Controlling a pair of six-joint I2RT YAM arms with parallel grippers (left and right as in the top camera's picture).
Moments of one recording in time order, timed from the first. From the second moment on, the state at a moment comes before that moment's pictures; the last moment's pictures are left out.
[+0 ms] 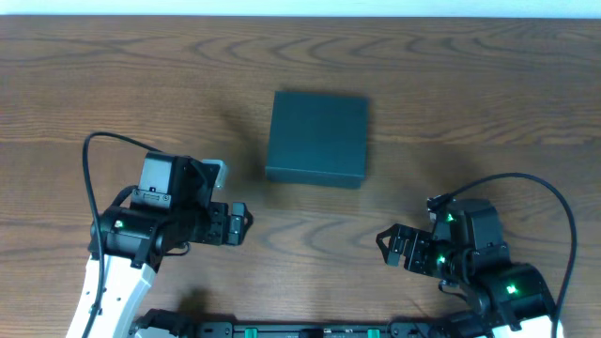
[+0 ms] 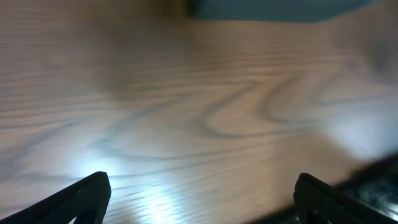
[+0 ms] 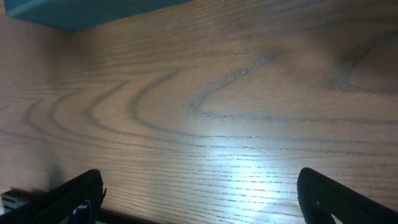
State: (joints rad) left arm -0.20 1.02 0.89 -1.06 0.32 -0.12; right arm 0.25 0.72 0.63 -0.99 -0.29 0.55
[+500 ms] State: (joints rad) left arm -0.09 0.58 0.79 -1.02 -0.03 -0.11; right arm 0.25 0.72 0.63 -0.99 -0.29 0.55
